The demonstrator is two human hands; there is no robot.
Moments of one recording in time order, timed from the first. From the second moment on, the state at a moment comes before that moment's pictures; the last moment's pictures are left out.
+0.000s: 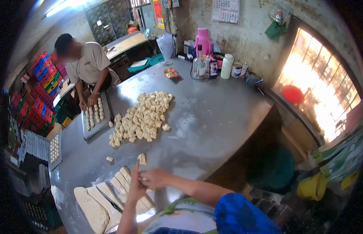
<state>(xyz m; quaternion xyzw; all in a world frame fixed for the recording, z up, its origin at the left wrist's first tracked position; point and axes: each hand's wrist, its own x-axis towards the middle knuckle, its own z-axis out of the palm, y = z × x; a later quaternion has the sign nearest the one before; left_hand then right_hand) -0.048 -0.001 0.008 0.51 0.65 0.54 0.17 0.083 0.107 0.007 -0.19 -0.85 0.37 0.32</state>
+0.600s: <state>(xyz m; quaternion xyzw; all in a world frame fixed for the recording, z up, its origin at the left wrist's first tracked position) -0.047 -0.011 -0.001 0.51 0.64 0.57 0.13 0.076 0.092 -0.006 -0.18 -0.88 0.31 0.32</state>
